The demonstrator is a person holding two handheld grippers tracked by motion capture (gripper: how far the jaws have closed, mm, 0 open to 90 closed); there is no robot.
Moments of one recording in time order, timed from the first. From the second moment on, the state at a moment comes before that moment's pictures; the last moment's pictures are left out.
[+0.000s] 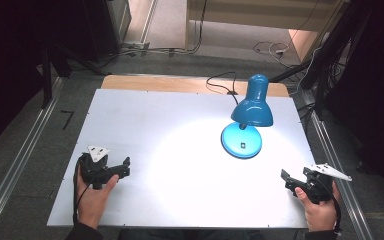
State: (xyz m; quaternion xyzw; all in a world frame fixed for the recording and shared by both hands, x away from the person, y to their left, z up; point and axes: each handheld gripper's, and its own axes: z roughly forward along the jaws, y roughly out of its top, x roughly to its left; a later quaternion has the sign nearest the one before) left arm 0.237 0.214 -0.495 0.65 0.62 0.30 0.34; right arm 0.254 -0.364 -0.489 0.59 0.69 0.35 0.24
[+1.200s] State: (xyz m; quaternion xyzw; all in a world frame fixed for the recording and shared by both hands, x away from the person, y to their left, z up) left arm 0.229 0.214 -0.491 0.62 0.63 0.28 0.38; right arm 0.278 -0.328 -0.486 0.57 0.70 0.36 0.24
